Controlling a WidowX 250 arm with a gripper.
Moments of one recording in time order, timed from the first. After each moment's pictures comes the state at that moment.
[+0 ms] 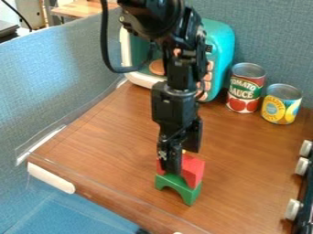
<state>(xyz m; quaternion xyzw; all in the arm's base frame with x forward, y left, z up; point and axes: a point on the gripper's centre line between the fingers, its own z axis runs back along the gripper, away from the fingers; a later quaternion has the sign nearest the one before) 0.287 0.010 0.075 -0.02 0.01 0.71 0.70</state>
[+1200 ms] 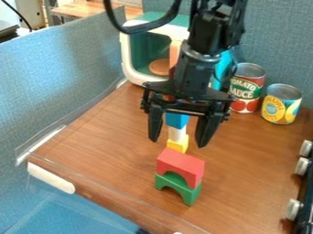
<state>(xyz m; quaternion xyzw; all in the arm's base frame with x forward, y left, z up) 0.264 0.000 0.129 0.08 -0.02 0.27 0.96</state>
